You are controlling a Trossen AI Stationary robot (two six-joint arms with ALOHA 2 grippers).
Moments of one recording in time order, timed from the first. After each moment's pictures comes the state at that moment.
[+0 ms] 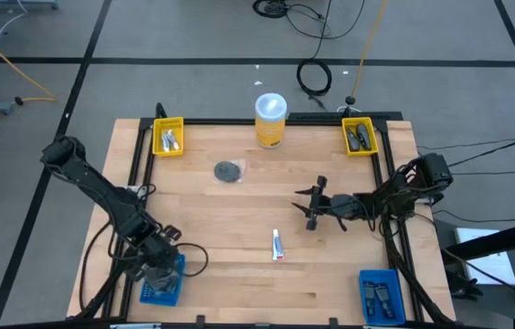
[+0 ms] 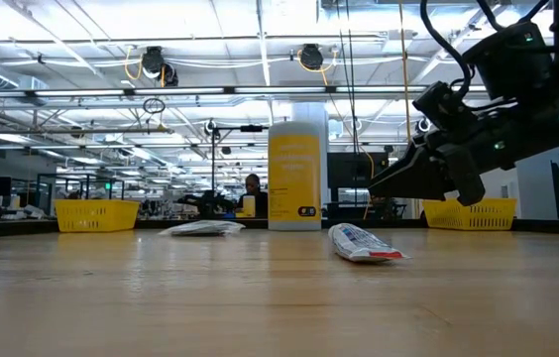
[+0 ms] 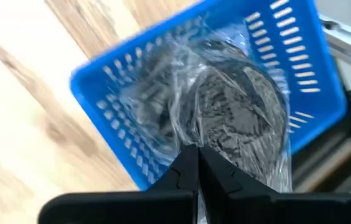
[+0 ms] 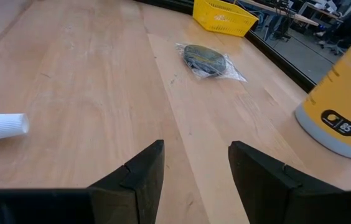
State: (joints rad) left arm -0.73 1.23 0.74 -0.80 0.29 -0.18; right arm 0.14 1.68 0.22 1.14 0.47 -0.14
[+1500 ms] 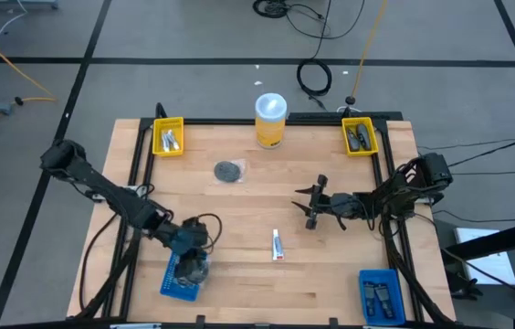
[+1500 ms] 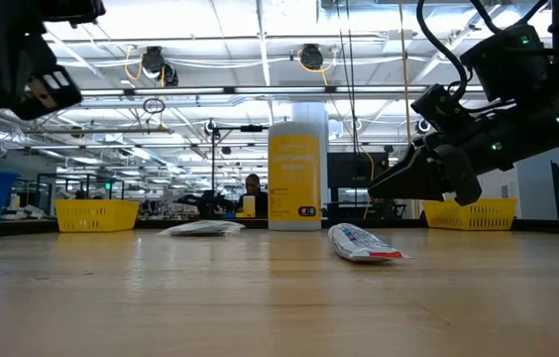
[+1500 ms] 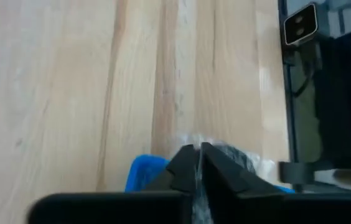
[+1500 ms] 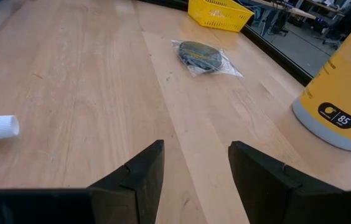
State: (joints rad) left arm -0.55 1.27 0.74 -0.35 0.01 -0.68; right arm 0.13 1.68 0.22 1.13 0.47 -0.12
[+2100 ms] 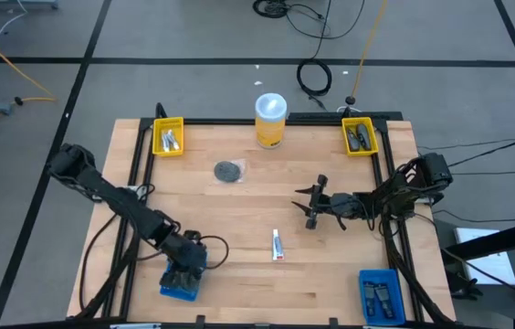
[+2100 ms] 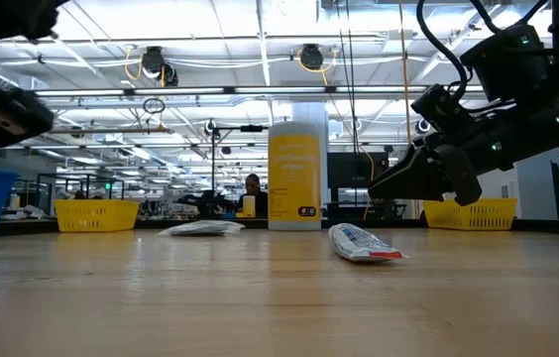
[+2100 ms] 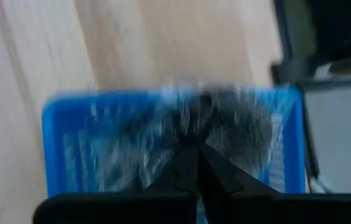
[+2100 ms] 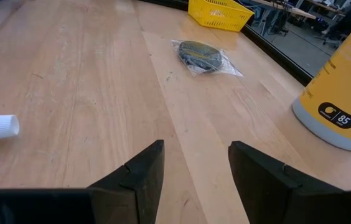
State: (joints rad) left arm -0.60 1.39 0.76 -0.41 0.24 -0.45; right arm 0.13 1.68 0.22 1.13 0.47 -0.12
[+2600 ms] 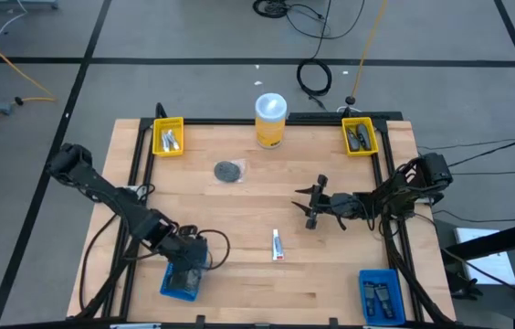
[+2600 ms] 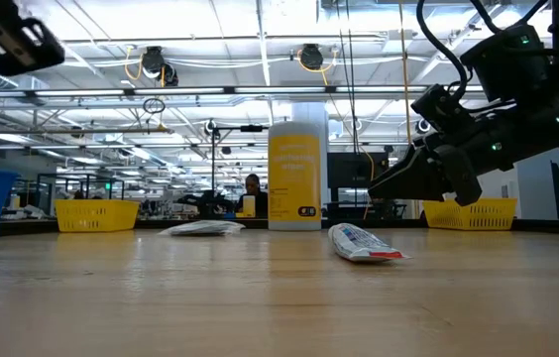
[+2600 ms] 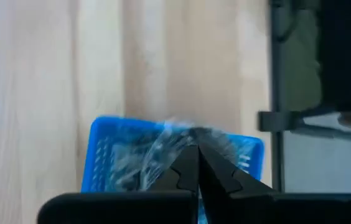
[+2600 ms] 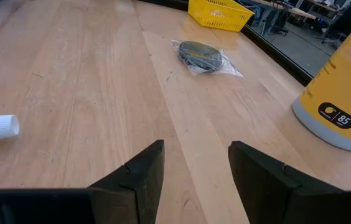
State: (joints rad) left arm -0.62 1.39 1.00 -0.67 0.09 -0.64; right arm 0.13 1.68 0.22 1.13 0.47 -0.12
